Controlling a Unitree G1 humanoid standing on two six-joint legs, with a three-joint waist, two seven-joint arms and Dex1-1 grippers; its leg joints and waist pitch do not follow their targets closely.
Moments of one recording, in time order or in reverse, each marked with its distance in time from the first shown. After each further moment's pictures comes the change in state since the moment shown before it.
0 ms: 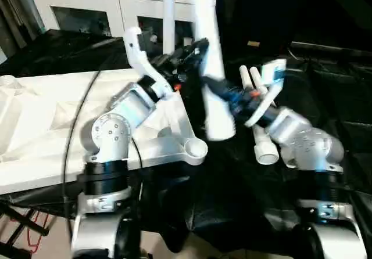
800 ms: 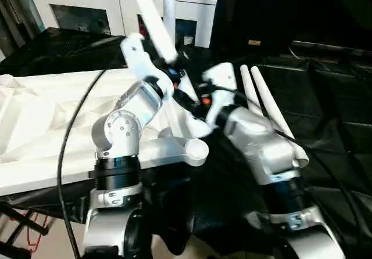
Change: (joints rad) left arm -0.047 -0.071 0.060 0.076 0.146 -0.118 0.404; right arm 0.013 0.121 0.331 -0.028 -0.488 -0.383 -0.420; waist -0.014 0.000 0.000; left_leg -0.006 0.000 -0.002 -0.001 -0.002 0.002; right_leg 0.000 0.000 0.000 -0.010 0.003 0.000
